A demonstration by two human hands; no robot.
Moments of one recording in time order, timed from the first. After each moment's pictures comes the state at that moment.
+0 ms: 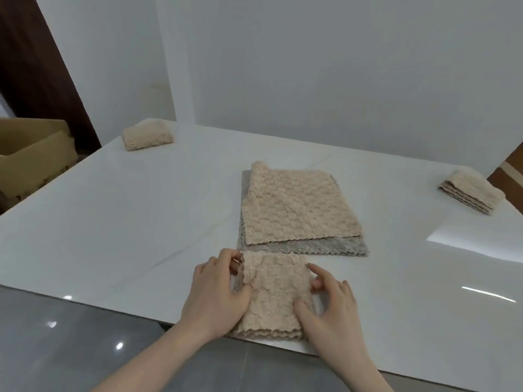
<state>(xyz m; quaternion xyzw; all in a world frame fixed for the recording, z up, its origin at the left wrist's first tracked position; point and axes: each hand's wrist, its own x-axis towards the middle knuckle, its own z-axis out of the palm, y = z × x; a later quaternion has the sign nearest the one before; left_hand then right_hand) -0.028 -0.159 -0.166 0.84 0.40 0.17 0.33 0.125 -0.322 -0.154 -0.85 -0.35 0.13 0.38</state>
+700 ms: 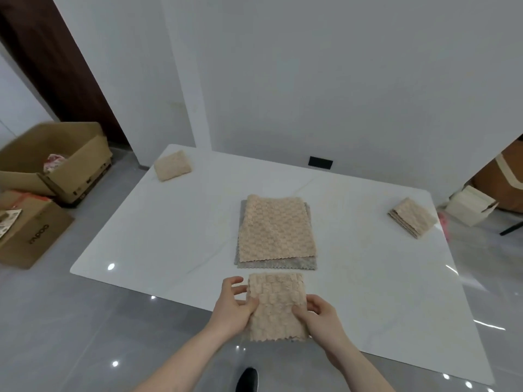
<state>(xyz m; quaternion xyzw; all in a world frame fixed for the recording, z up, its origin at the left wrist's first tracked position) -0.024 -0.258 0.063 0.59 0.52 0.09 0.61 0.144 -0.398 0.078 -0.77 -0.13 0.46 0.43</state>
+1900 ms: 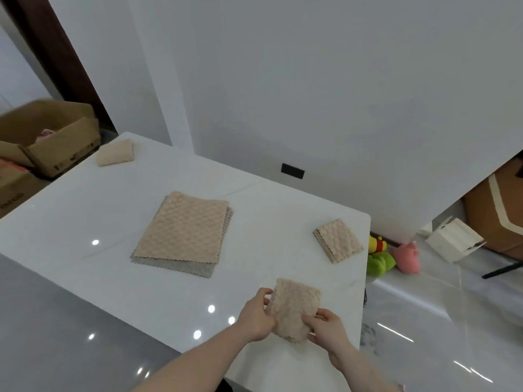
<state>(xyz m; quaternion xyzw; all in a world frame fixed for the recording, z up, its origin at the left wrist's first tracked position) 0.366 -0.440 0.022 0.65 0.49 -0.01 0.58 0.534 -0.550 0.013 -0.76 -0.04 0.50 0.42</state>
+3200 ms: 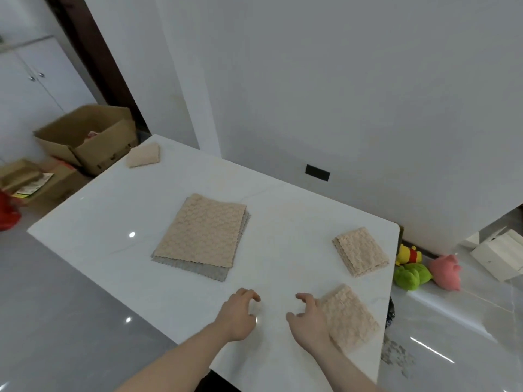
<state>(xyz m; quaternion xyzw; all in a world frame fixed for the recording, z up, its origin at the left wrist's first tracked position) 0.327 -0.398 0.009 0.76 0.51 -0.07 0.39 0.513 -0.489 0.013 -0.81 -0.33 0.43 0.24</state>
